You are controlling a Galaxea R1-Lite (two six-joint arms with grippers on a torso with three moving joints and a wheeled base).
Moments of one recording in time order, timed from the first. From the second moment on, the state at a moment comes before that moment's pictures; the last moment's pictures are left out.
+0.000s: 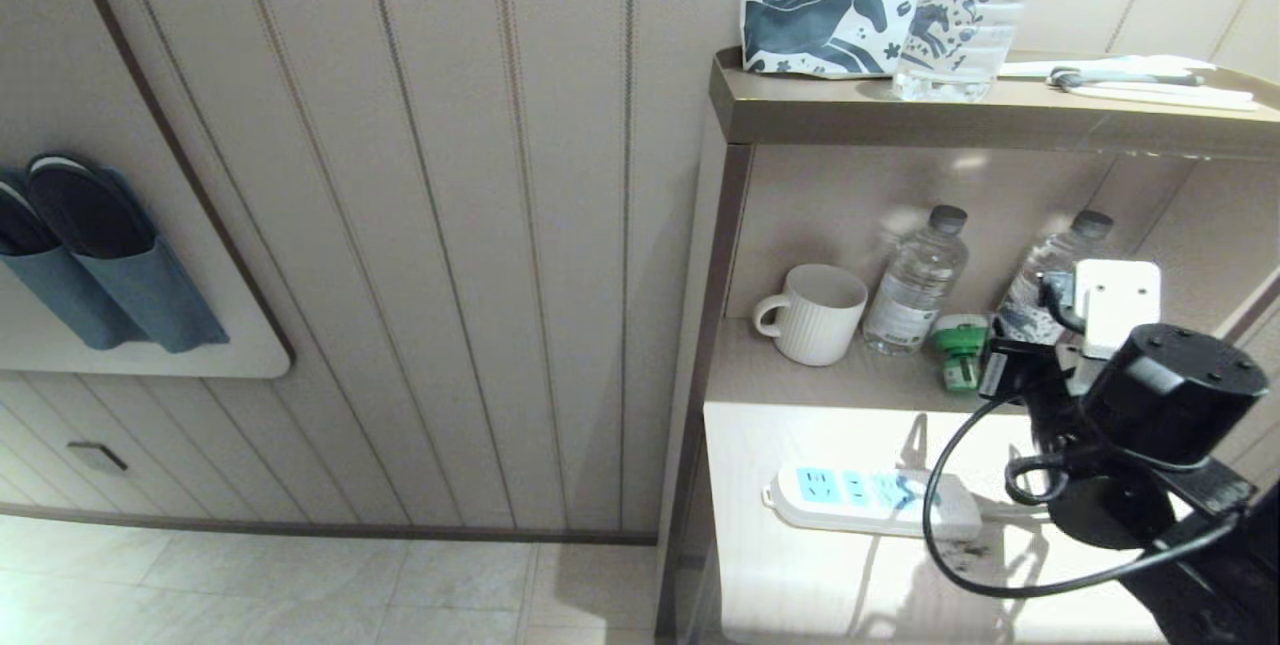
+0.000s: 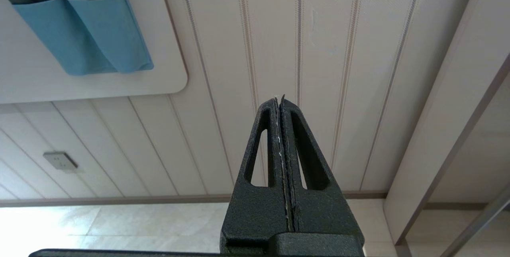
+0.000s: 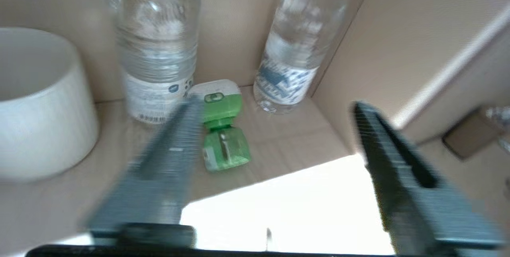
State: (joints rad) left arm 0.00 0.00 0.00 -0.09 -0.03 0.10; right arm 0.28 1.75 -0.36 -1.52 -0.80 -0.18
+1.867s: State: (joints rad) left arm 0.00 0.00 0.00 -0.09 -0.03 0.10; right arm 0.00 0.08 0.00 -0.11 -0.09 -0.05
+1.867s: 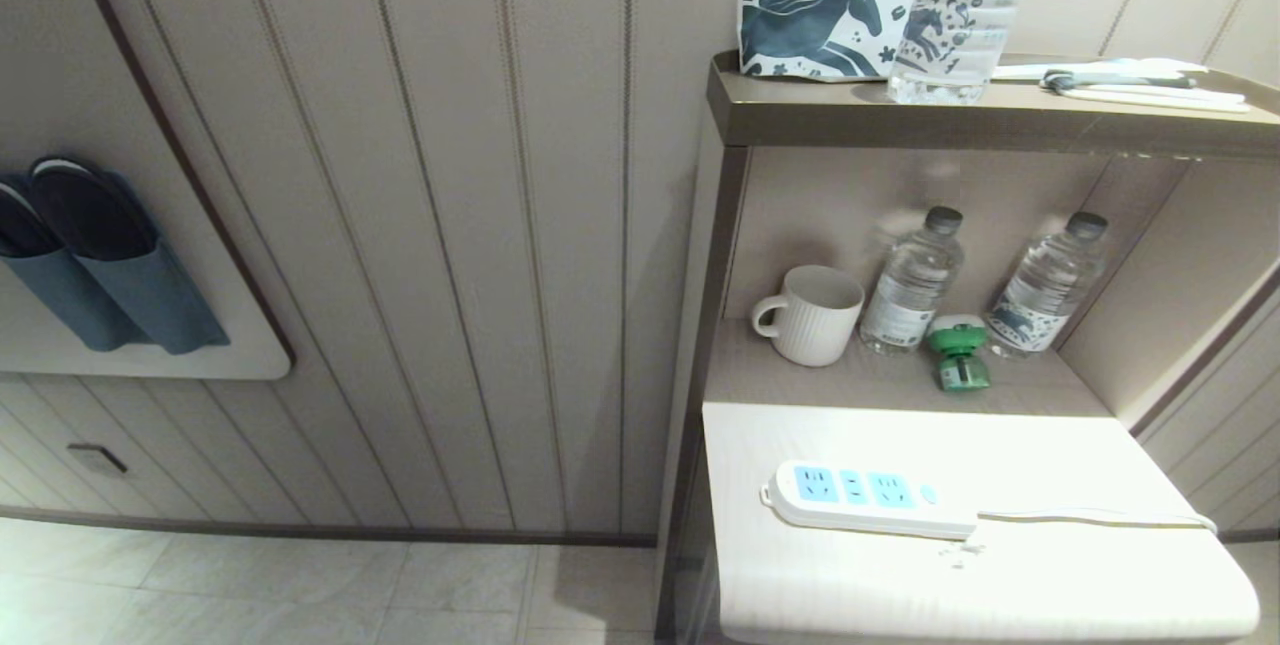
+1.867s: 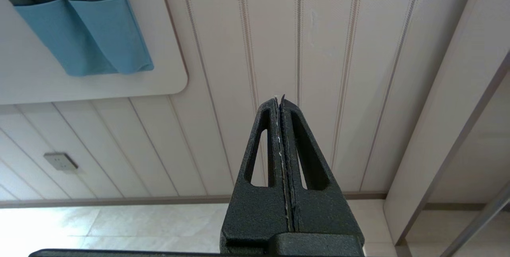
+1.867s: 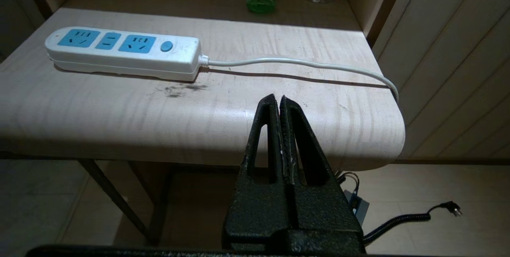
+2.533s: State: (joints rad) left arm 0.00 0.00 0.00 -0.09 -0.03 0.10; right arm 0.00 0.00 0.00 0.01 0.01 -0.06
